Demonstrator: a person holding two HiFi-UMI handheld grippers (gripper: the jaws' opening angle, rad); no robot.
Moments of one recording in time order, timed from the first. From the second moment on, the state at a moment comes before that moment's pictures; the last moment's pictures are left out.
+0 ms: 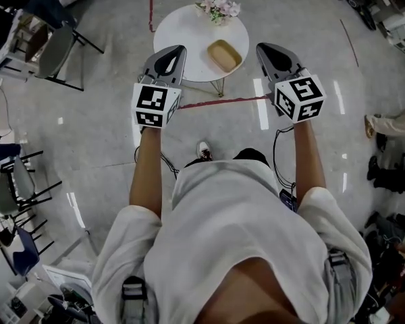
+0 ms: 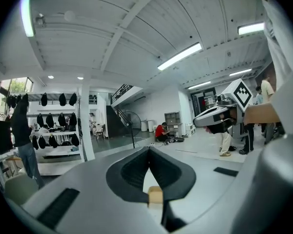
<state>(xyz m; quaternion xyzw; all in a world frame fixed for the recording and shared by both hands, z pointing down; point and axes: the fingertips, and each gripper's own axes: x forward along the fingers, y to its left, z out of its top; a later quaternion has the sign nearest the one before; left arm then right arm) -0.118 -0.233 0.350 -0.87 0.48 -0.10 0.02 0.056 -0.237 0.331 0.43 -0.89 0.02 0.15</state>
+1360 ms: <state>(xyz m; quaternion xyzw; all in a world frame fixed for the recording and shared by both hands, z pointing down) -0.141 -0.310 0.564 -0.74 0.62 -0.18 -0.19 -0.003 -0.387 0.706 0.15 -0.86 0.21 0.43</state>
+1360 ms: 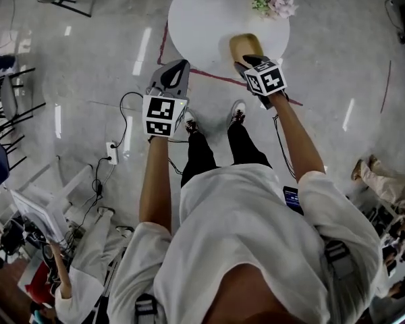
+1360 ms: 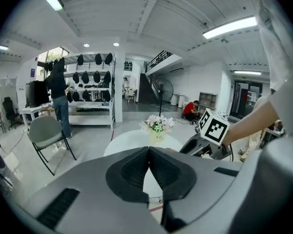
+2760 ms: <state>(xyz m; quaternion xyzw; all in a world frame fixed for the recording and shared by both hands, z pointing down) -0.166 -0.305 0.602 -0.74 0.61 -0.20 -0.22 -0.017 -0.414 0.742 0.15 -0.82 0.09 0.55</state>
